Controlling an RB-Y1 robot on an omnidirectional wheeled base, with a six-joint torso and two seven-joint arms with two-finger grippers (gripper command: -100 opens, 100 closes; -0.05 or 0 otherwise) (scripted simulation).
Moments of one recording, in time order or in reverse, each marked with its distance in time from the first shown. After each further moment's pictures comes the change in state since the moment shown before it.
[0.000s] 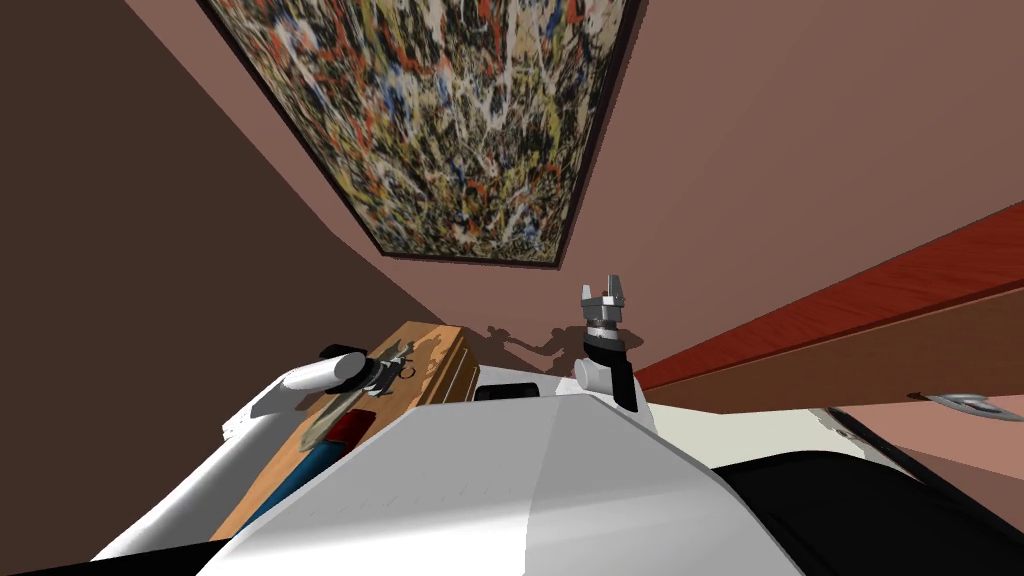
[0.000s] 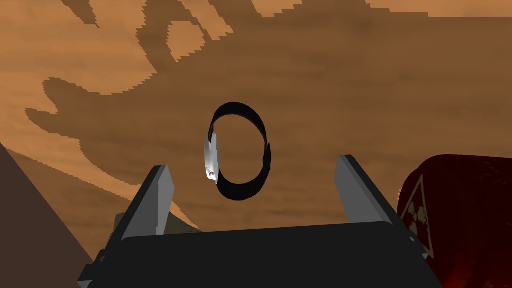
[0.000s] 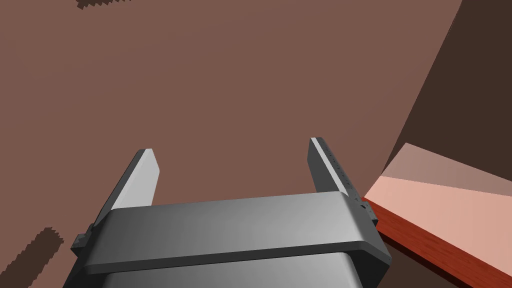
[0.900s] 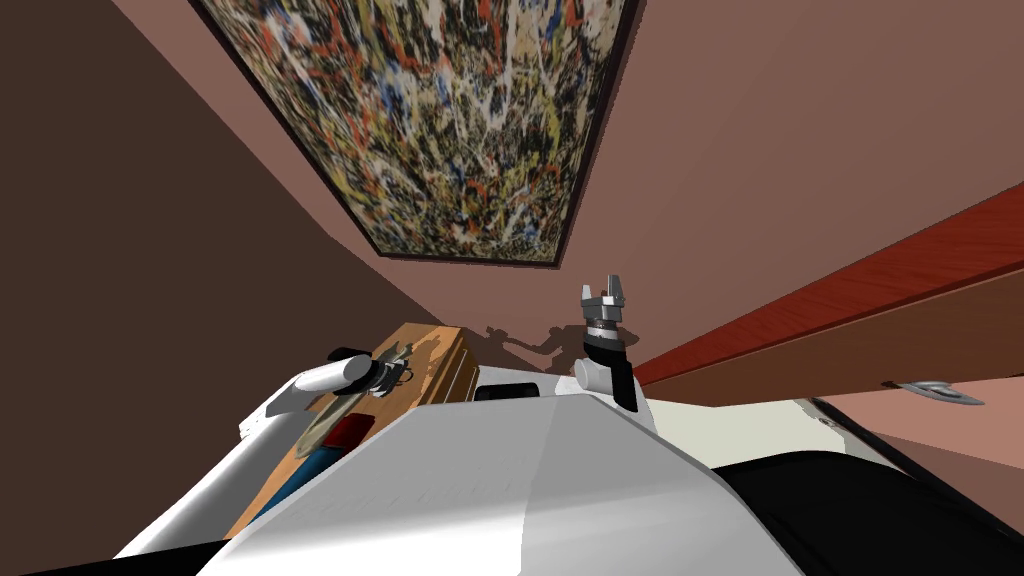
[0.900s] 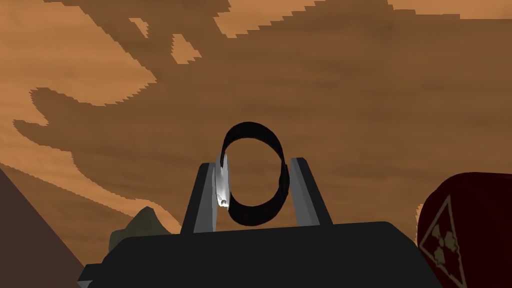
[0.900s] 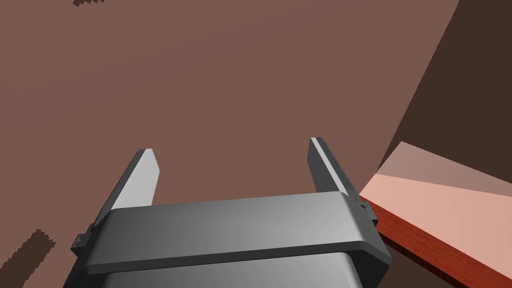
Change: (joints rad) left arm -0.011 -0.029 -0.027 0.044 -0.030 -0.045 -0.005; right arm 0.000 0.000 0.000 0.000 0.000 0.000 0.000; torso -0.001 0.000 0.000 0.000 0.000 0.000
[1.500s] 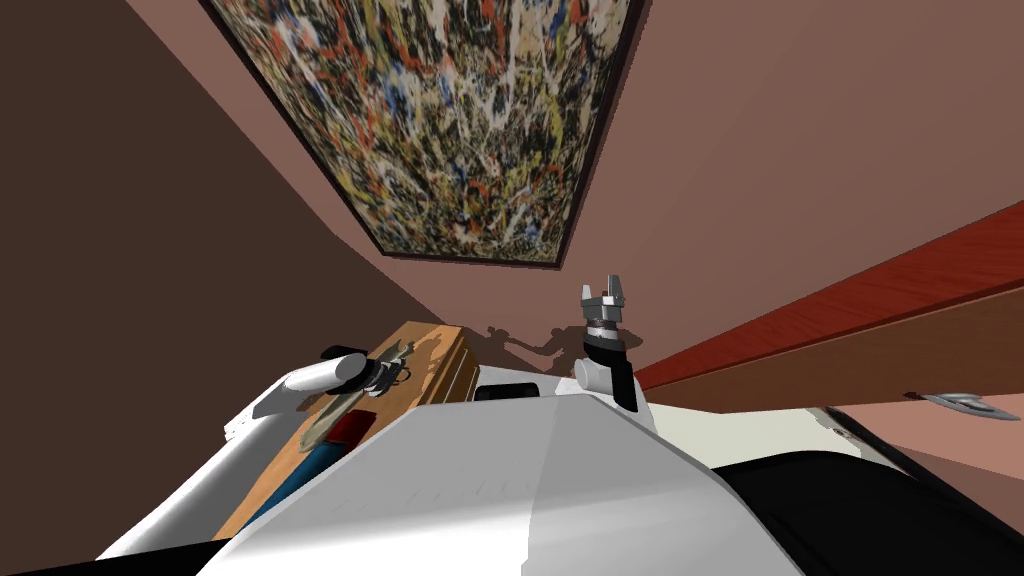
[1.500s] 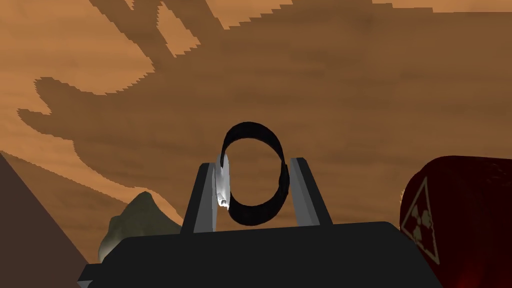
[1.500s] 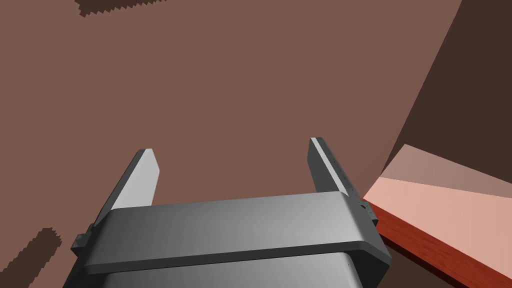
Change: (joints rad) left arm 0.012 0.023 0.024 -0.035 0.026 0.036 -0.001; right arm 0.000 0.000 0.000 0.000 0.000 0.000 0.000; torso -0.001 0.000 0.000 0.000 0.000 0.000
